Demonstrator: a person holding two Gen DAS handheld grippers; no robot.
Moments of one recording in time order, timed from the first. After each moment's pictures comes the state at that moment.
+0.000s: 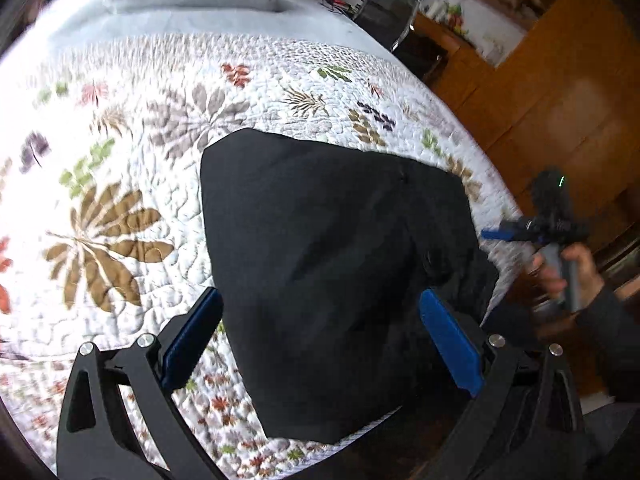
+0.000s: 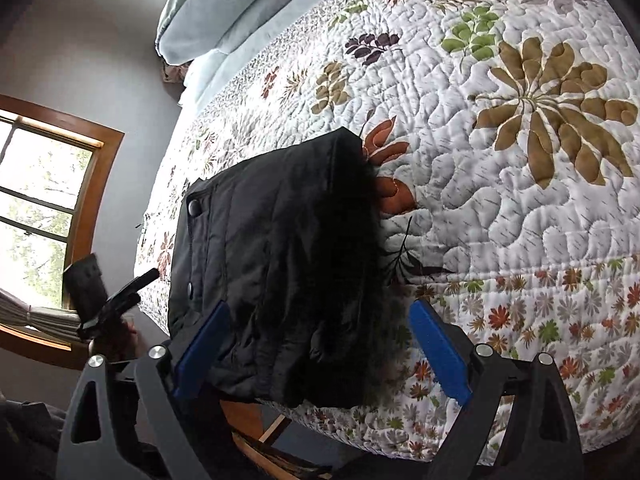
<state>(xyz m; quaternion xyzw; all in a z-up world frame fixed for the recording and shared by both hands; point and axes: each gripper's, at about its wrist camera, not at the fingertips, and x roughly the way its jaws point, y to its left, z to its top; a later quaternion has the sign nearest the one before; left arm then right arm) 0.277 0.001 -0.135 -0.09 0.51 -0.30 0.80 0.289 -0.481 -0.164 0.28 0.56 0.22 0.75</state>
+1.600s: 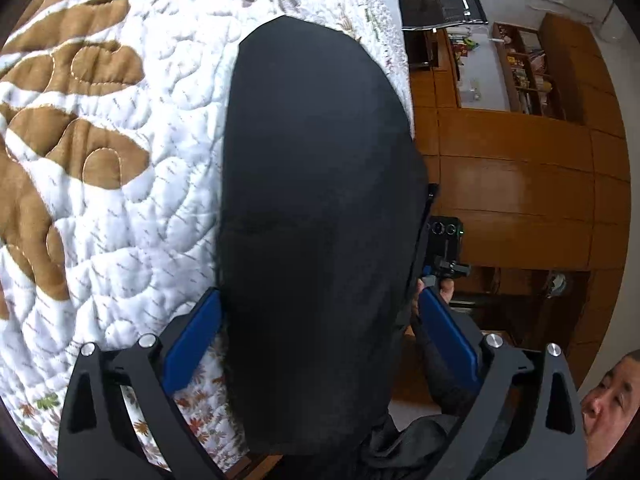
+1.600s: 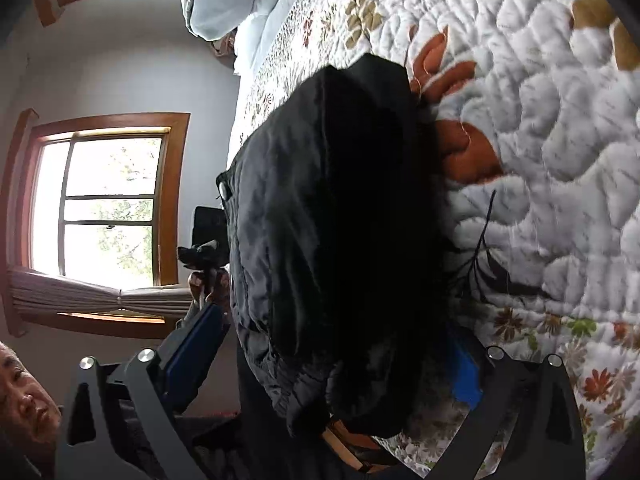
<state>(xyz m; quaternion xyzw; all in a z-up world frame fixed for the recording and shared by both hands) 0.350 0.031 -0.255 -0.35 0.64 -0.39 0.57 0.326 -0.459 -0.228 0.39 0.58 0.37 0.61</state>
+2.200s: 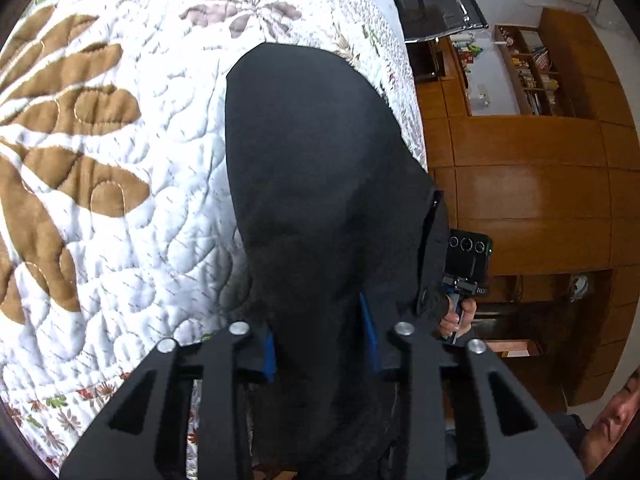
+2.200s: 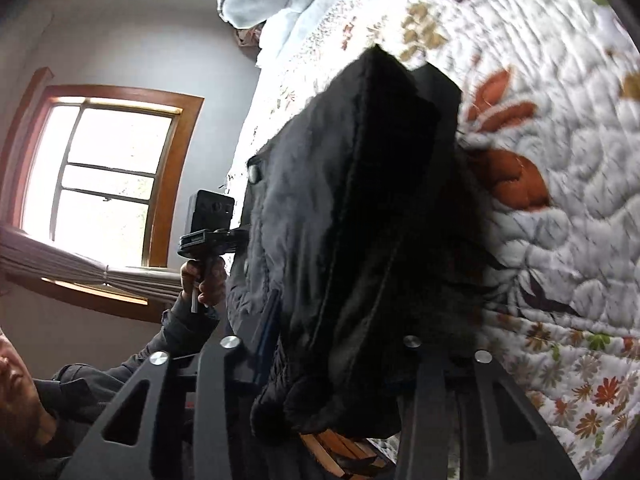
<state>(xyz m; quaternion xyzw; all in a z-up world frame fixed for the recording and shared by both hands) 0.358 0.039 -0.233 -0.33 0.61 -0.37 0.62 0.318 -0.435 -0.191 0.33 0.55 0.40 0.65</state>
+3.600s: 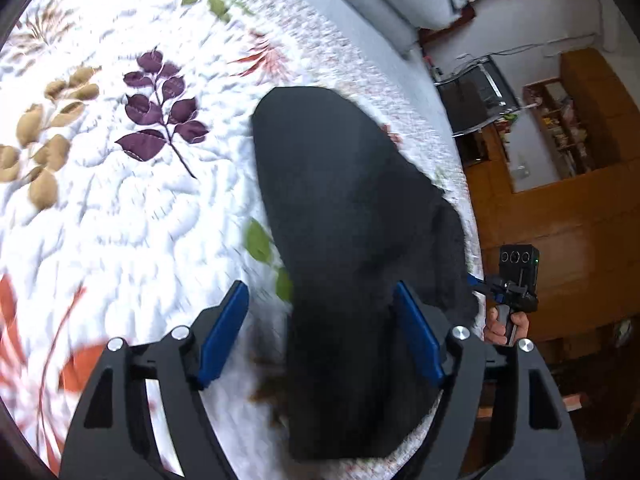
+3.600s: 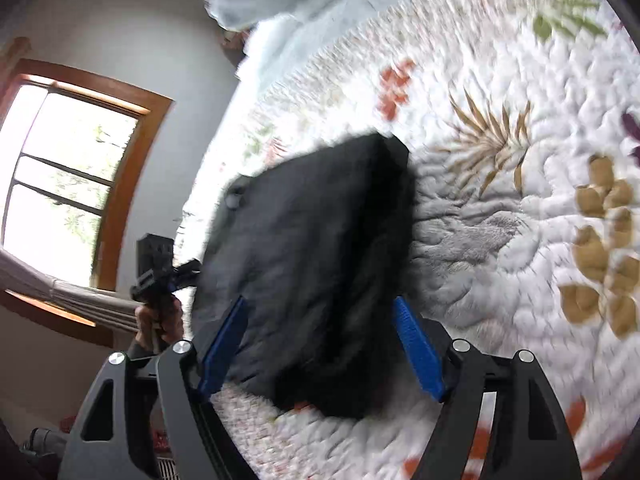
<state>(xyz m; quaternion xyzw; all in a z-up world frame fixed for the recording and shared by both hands) 0.442 0.241 -0.200 -0.31 0.53 -0.26 0.74 0.464 -0.331 -0.169 0.26 0.54 0.37 0.71</state>
